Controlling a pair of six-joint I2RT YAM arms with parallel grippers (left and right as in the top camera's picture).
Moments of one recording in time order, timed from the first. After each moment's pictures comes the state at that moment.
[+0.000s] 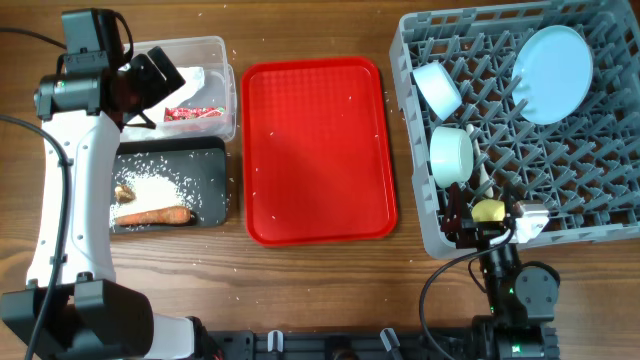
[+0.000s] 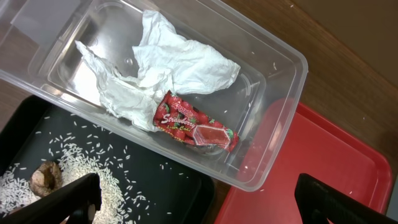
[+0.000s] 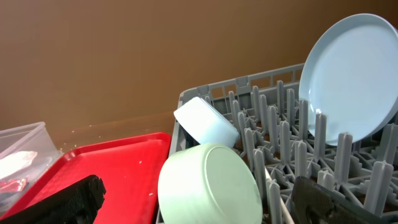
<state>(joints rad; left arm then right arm) 0.12 1.62 1.56 -0.94 -0.03 -0.49 0.01 0.02 0.01 0.00 -0.09 0.22</state>
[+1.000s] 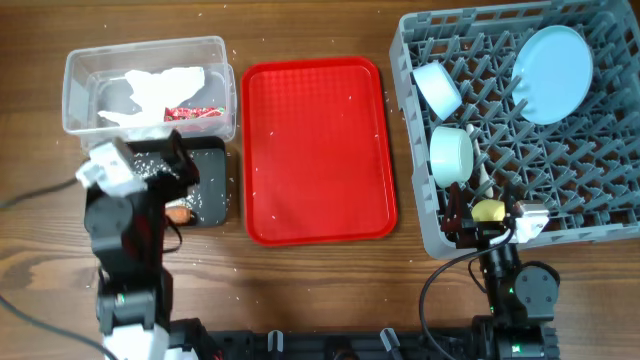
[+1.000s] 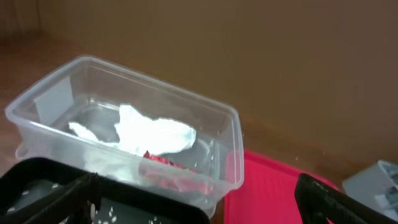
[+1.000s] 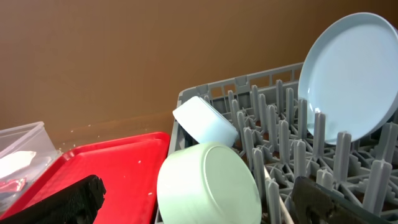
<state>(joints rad) 0.13 0.66 0.42 0.05 0.01 -0.35 0.01 0.02 0.01 0.00 -0.08 0.22</state>
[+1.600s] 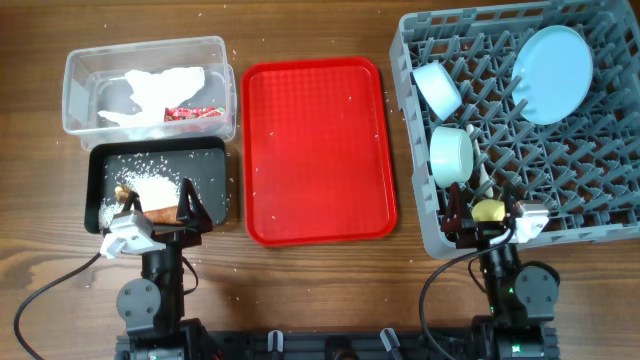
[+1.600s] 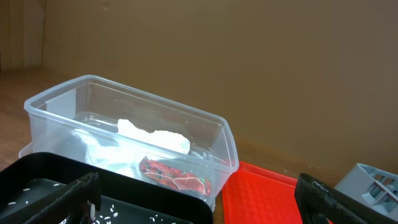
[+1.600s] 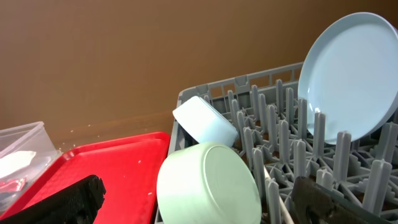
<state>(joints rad) 0.13 0.01 0.02 0.04 0.01 -0.35 0.01 0.02 0.01 0.00 -0.08 0.22</state>
